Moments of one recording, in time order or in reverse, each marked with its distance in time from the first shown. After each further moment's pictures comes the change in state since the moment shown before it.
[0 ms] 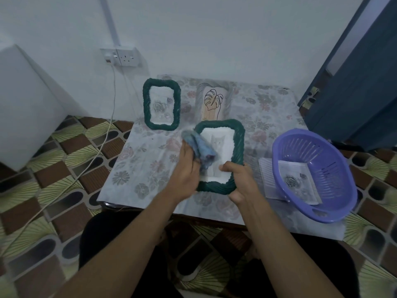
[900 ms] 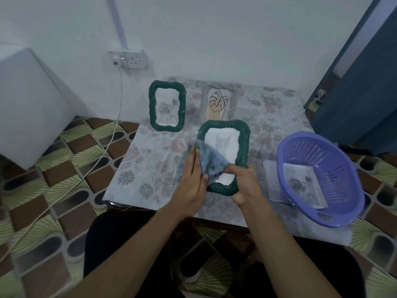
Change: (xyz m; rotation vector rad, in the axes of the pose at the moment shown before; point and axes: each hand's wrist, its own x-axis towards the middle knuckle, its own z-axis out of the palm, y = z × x) left_hand -0.034 -0.009 0.012 0.169 -0.019 0.120; right_hand 0.001 0.002 0.001 -0.034 0.013 -0.041
